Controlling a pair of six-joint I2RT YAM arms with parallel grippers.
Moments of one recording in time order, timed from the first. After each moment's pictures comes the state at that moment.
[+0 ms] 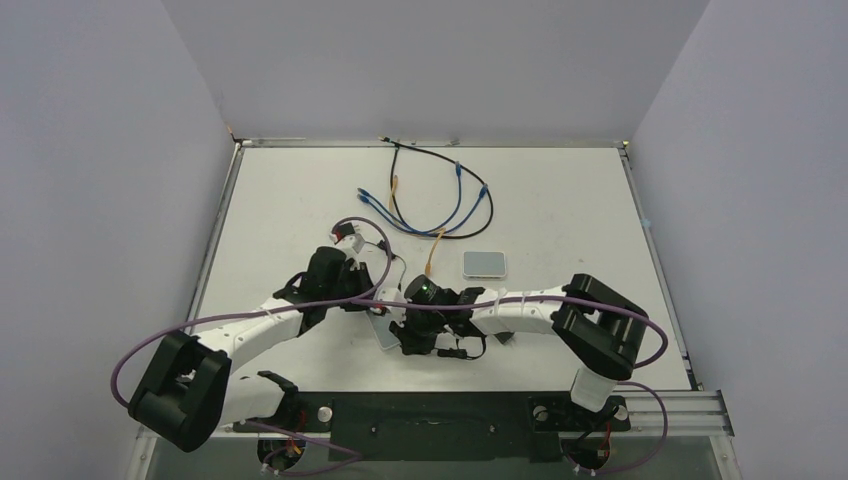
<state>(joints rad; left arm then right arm) -0.50 1.23 0.48 -0.02 0.23 -0.57 1.06 1.71 0.90 -0.12 -0.35 -0.09</state>
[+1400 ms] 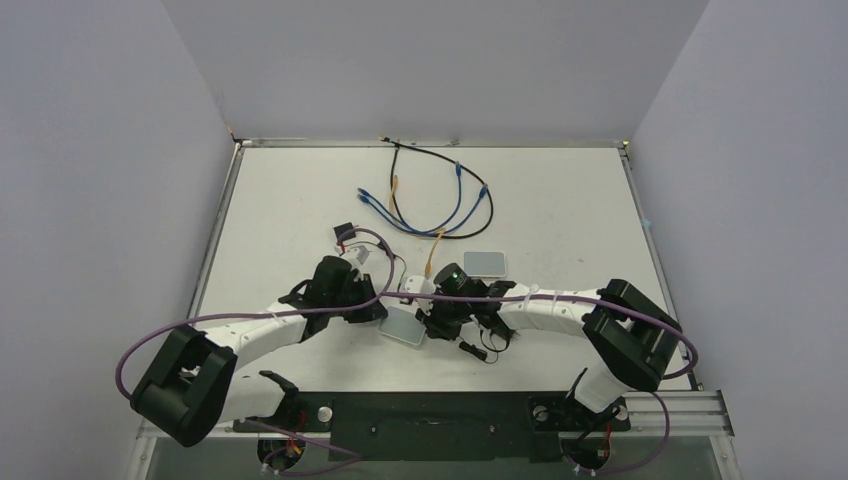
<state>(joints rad) -0.54 1.25 0.43 0.02 0.26 -0.64 0.94 1.57 0.76 -0.11 -0.32 -0.23</state>
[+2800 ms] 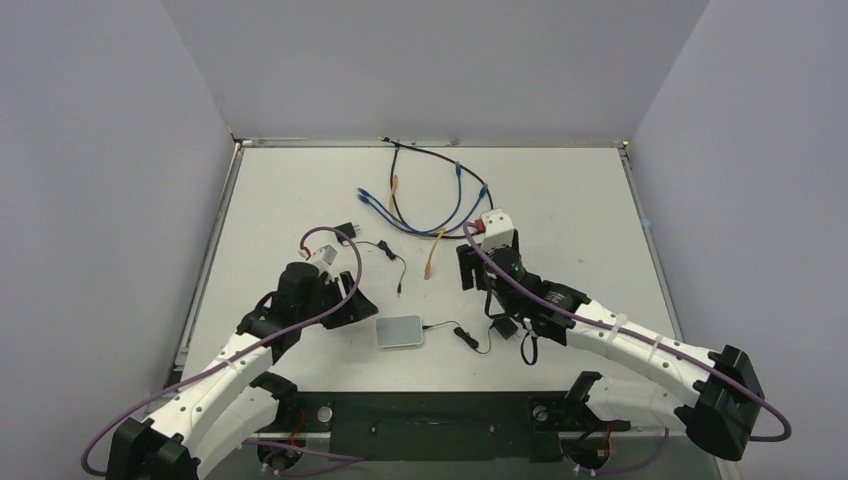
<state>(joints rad) -0.43 0.83 0.43 -0.32 0.26 -0.73 0.91 1.11 0.75 -0.14 0.47 0.16</state>
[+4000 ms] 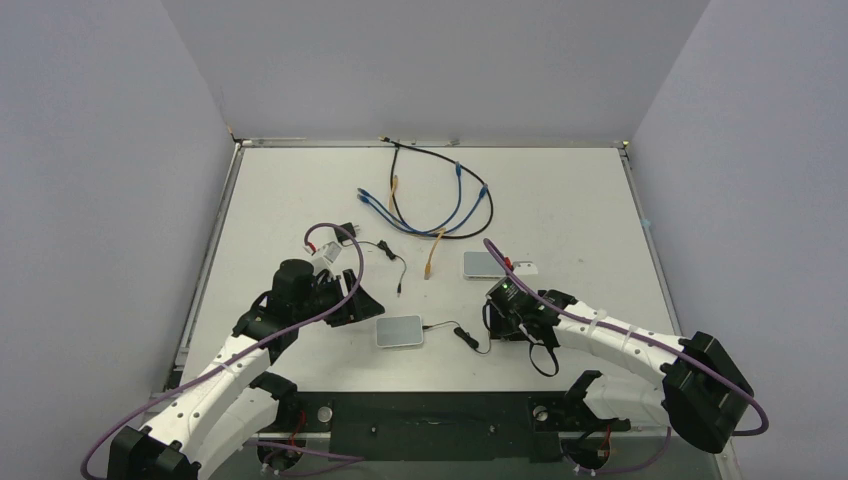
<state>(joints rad) -0.41 0.79 0.45 -0.29 0.44 -0.73 0.79 1.15 0.58 -0.65 0.36 0.70</state>
